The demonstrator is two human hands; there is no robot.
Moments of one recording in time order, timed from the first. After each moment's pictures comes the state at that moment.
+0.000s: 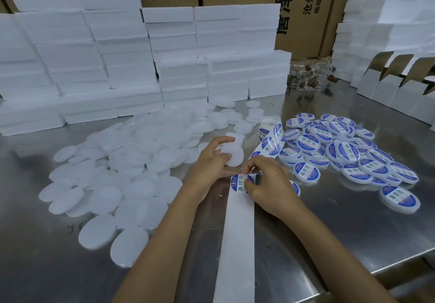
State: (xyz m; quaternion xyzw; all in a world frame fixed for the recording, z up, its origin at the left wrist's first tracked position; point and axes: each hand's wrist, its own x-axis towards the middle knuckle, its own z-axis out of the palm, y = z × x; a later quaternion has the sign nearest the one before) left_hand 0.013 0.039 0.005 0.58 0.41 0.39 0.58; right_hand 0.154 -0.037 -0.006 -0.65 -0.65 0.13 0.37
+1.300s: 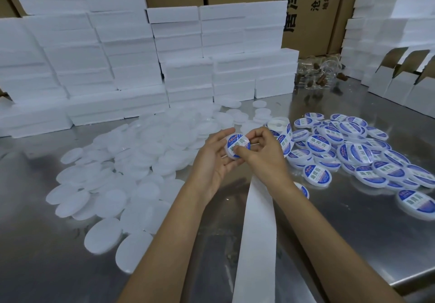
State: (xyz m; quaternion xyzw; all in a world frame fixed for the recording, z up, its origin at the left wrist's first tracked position) left_hand 0.011 0.039 0.024 0.39 0.31 0.48 0.72; right_hand 0.133 0.013 0.018 -0.59 -0.46 0.29 0.60
